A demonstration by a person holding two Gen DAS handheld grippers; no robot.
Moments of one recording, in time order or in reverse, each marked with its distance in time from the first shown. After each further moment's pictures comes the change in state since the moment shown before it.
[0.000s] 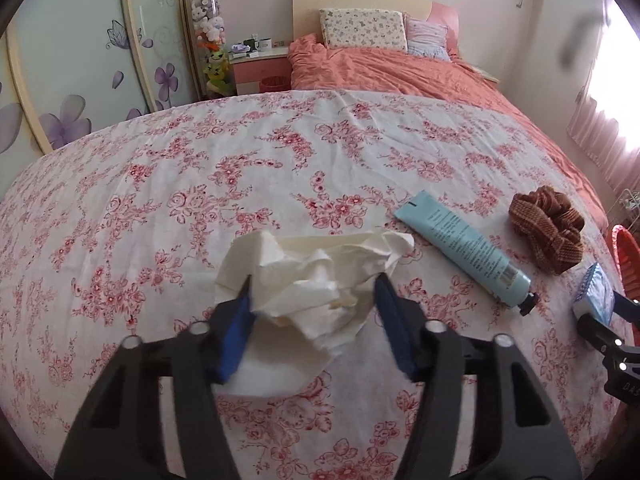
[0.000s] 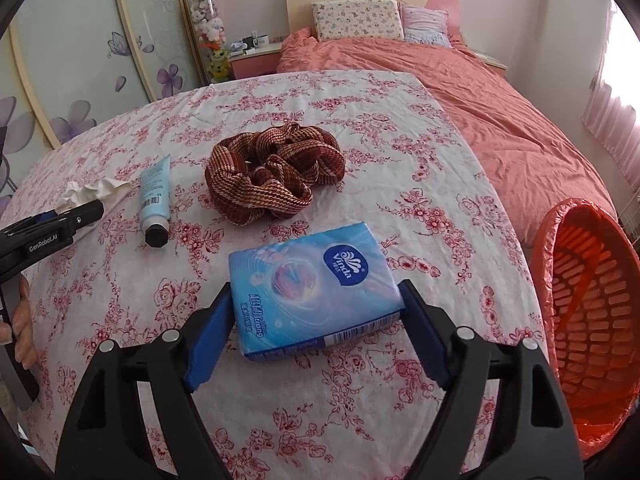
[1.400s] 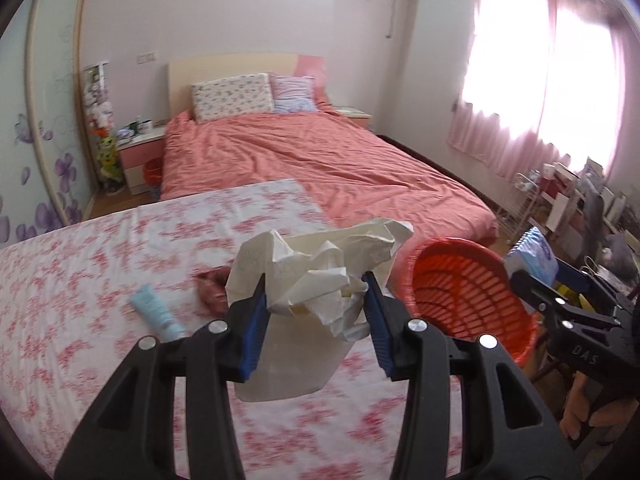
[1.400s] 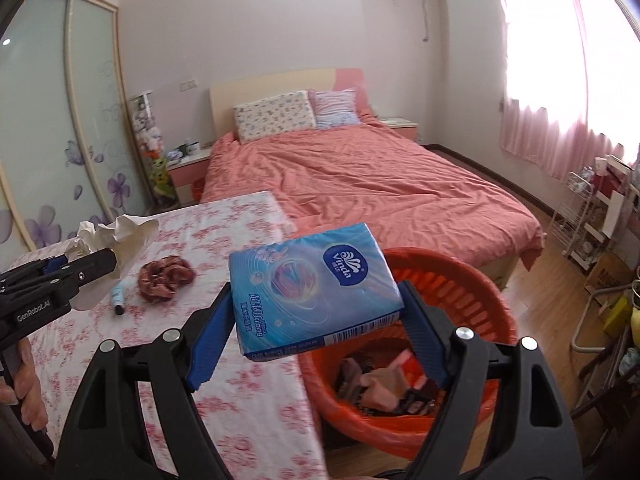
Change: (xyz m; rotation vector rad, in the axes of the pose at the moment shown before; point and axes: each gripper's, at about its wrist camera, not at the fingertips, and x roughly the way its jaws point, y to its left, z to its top) left arm -0.147 -0.225 -0.004 0.236 -0.218 -0.357; right arm -0.157 -0.141 -0.024 0.193 -0.347 -0.191
